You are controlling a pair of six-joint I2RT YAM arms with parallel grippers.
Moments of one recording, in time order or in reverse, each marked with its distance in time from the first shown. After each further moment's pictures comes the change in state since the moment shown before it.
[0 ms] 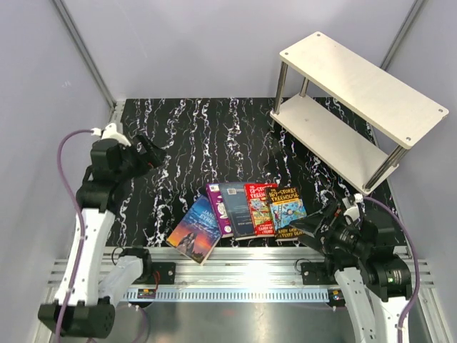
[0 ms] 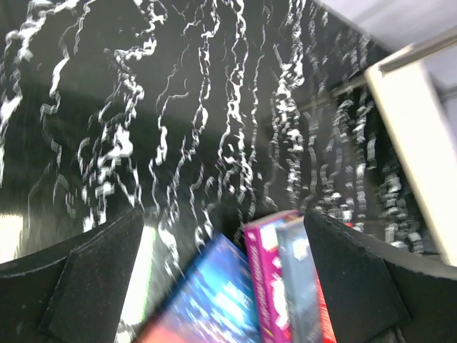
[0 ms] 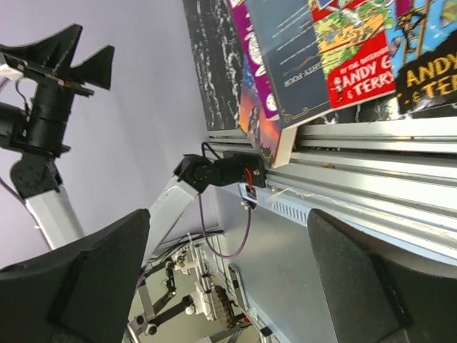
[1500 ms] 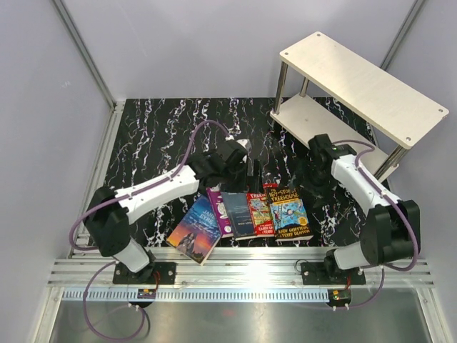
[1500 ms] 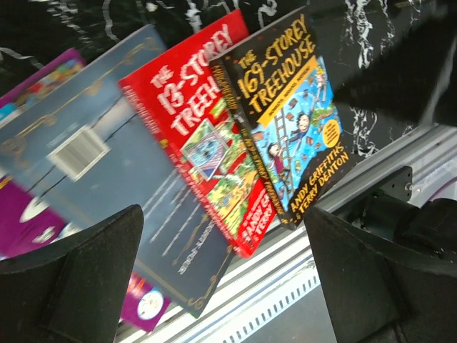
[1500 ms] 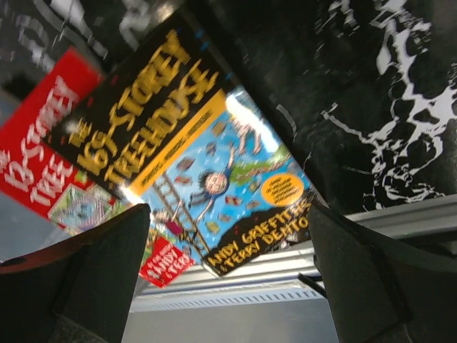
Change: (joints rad) left arm -0.842 0.653 0.267 0.017 -0.045 -0.210; right arm 0.190 1.224 0.358 0.041 0.675 -0.325
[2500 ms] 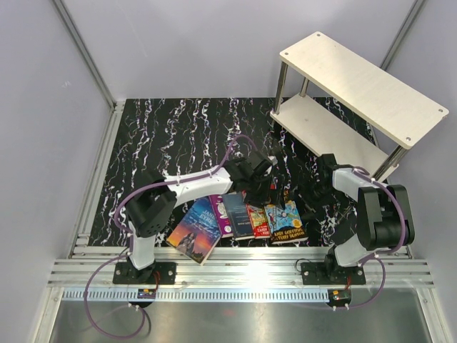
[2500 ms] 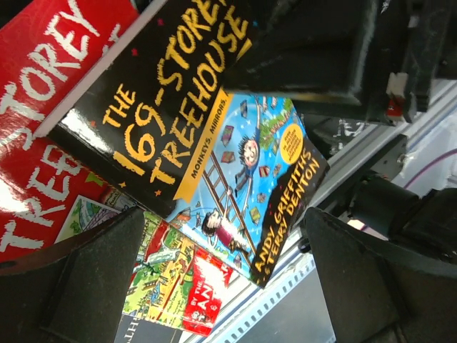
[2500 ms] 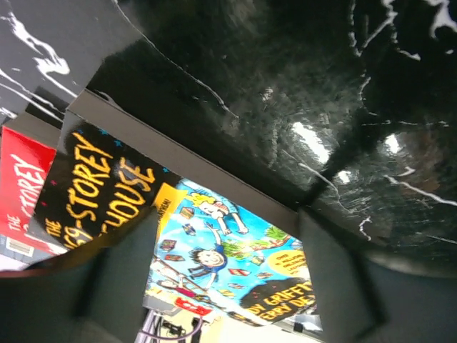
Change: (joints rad) left arm -0.079 0.350 0.115 0.159 0.209 -0.039; right arm -0.203 0.136 -0.312 0.381 -0.328 0.117
